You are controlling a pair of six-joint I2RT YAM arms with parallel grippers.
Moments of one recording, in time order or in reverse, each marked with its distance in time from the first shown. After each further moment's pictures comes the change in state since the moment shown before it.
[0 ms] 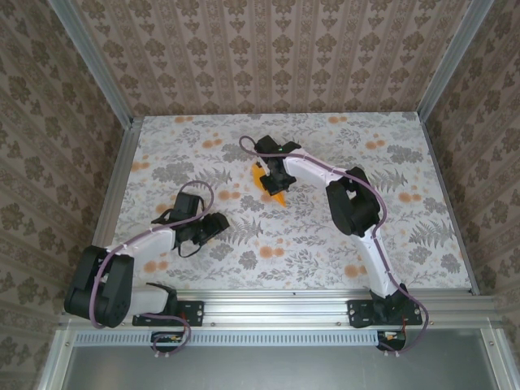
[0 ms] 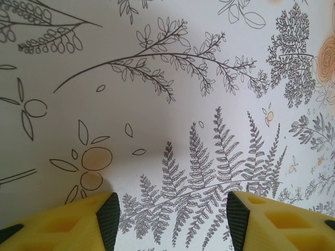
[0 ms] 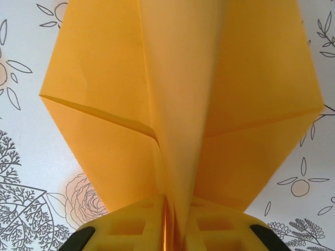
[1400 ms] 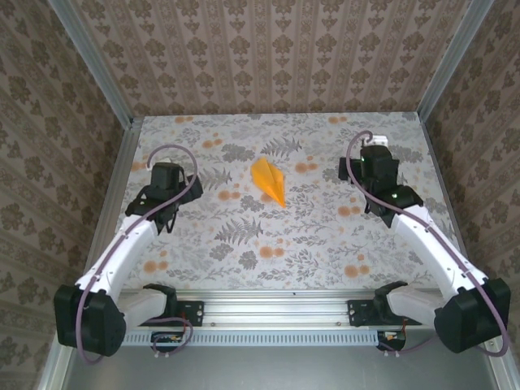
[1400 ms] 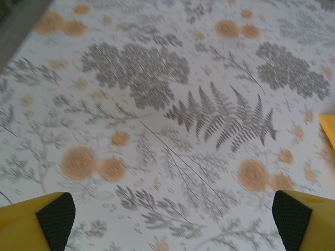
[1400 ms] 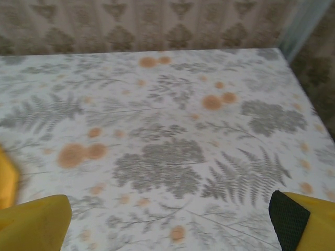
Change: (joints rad) left arm 0.083 -0.199 0.325 -0.261 -0.608 0.357; right arm -0.330 -1.194 -0.997 0.557 0.391 0.081
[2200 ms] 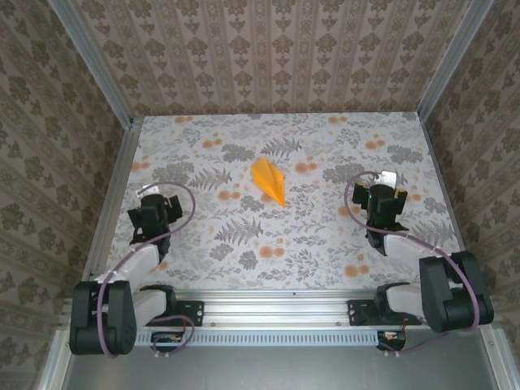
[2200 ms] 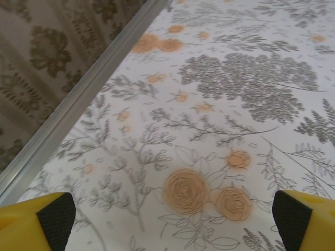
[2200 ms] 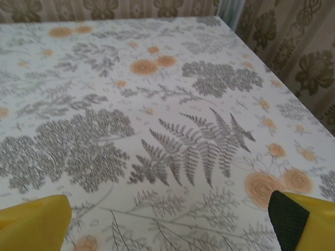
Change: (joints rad) left arm 0.220 0.012 -0.508 0.750 -0.068 0.336; right arm -0.175 0.138 -0.551 0.832 0.007 -0.097
